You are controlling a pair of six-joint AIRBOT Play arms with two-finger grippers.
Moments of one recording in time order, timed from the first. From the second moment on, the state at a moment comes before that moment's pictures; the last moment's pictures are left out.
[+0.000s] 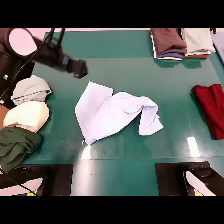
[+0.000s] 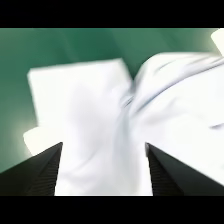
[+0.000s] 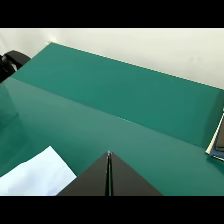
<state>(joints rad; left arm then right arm) -0.36 -1.30 1.60 1.41 -1.24 -1.54 0.06 -0.85 1.68 -1.13 1.15 1.35</state>
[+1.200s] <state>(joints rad) -0.15 -1.23 0.88 0.95 -0.84 -1.48 0.00 -0.93 1.53 -1.13 1.33 1.38</state>
